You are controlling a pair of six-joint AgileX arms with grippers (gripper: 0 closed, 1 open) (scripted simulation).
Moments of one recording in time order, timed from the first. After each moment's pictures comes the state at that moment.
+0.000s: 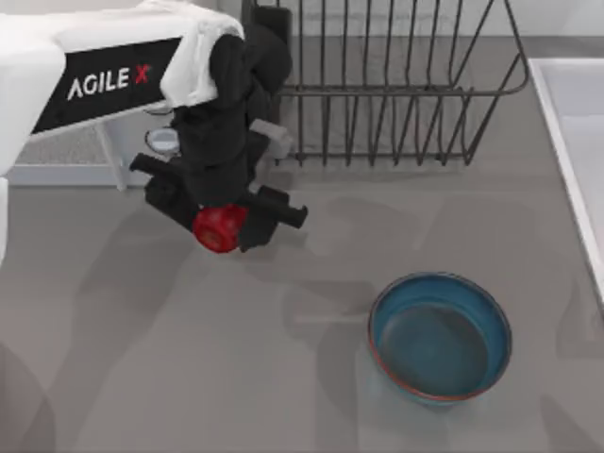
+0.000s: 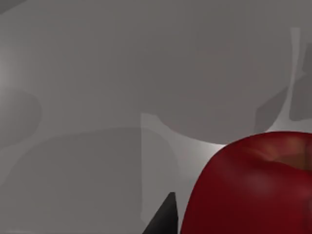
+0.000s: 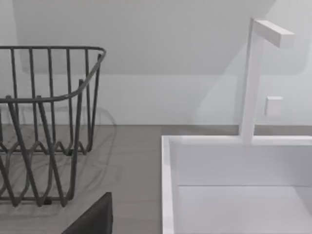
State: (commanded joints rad) left arm -0.51 2.15 1.65 -1.04 -0.06 -0.09; right arm 0.00 0.00 0.00 0.00 0.00 0.00
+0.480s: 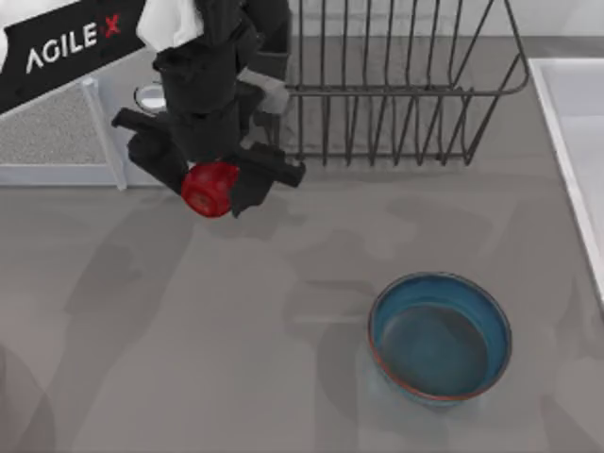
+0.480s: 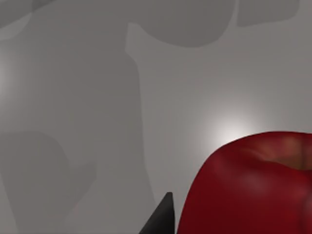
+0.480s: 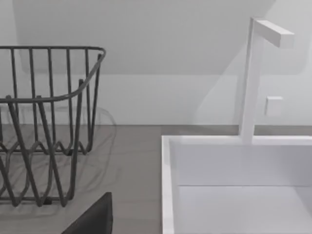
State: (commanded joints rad) left arm -0.51 2.09 1.79 -1.24 -0.06 -0.09; right arm 0.00 0.00 0.00 0.00 0.00 0.00
